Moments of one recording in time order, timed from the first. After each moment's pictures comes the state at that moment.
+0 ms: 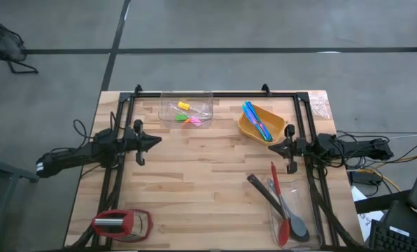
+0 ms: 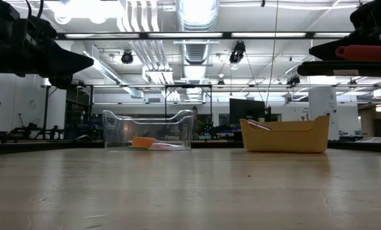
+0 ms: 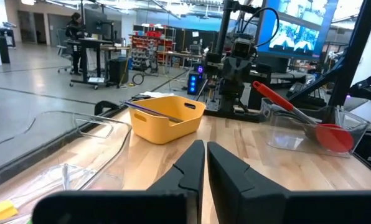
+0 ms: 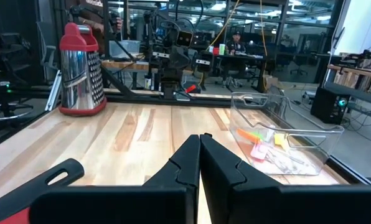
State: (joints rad) left arm 0.21 0.01 0.01 0.02 0.04 -0.11; right arm 0.09 0.02 0.03 0.01 0.13 -0.04
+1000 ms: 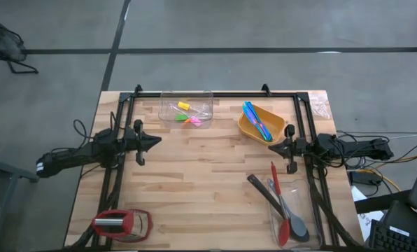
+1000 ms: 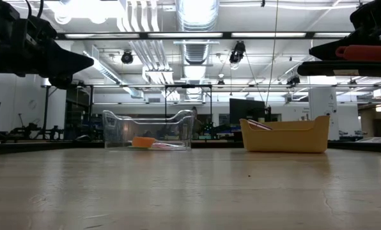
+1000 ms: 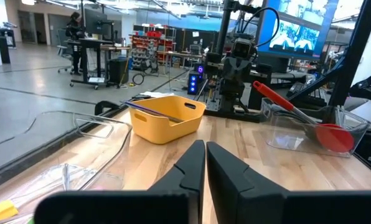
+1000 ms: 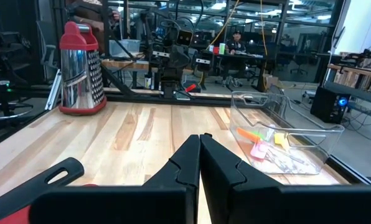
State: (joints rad) left arm 0.21 0.01 0.01 0.02 0.04 -0.11; right arm 0.09 0.02 0.03 0.01 0.13 -0.04
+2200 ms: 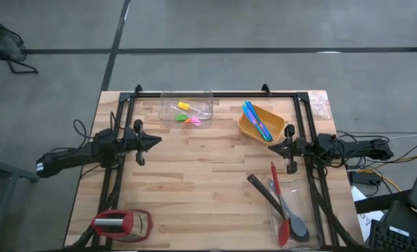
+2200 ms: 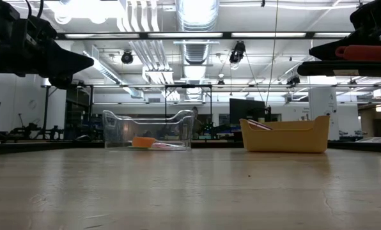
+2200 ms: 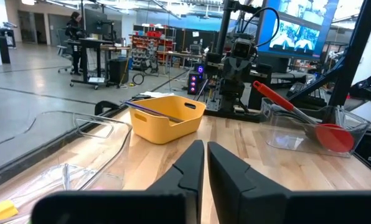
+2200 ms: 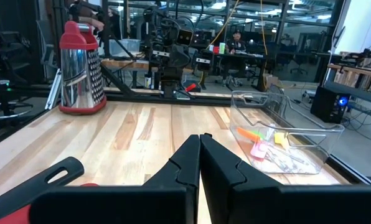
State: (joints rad) left arm 0.21 0.01 0.01 0.02 0.04 -0.11; right arm 0.09 0.02 0.03 0.00 0.13 -0.04
